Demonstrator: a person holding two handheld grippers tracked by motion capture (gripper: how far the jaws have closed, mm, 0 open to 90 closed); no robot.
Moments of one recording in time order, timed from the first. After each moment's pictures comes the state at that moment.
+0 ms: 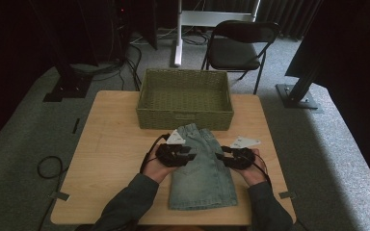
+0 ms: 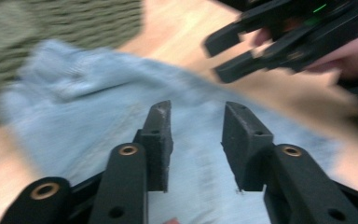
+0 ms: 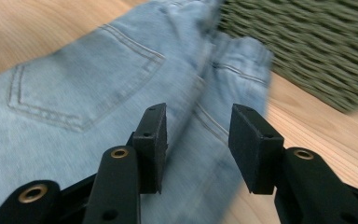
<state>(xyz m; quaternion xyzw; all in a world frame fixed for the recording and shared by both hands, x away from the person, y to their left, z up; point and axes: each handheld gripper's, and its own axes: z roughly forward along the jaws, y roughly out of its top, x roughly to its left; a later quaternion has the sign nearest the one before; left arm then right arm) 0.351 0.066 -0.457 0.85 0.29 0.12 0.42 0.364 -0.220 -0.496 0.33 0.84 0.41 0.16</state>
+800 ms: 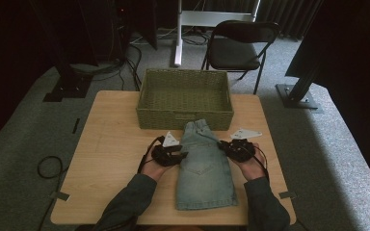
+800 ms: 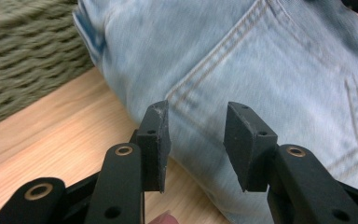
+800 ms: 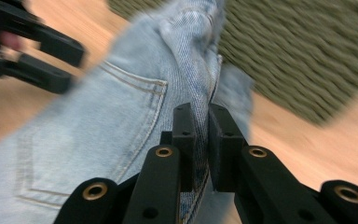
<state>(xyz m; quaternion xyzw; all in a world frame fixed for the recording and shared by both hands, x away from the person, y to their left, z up) 0.372 0.064 -0.499 0.85 0.31 0.13 0.41 0.370 -0.223 -0.469 0.38 0.81 0.41 0.18</state>
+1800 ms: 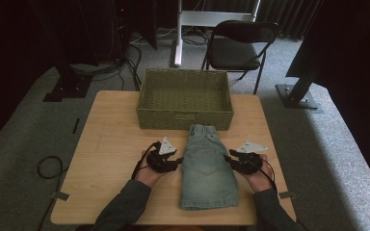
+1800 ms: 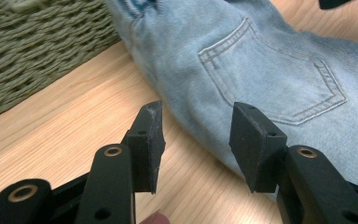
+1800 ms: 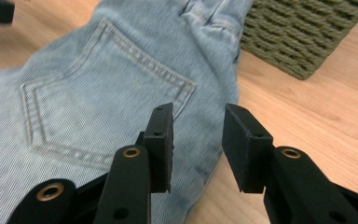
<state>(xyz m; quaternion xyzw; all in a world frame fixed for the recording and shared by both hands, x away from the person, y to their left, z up) 0.348 0.088 -0.492 0.85 0.31 0.15 0.40 0.340 -0.242 -0.495 0.37 0.82 0.39 0.20</state>
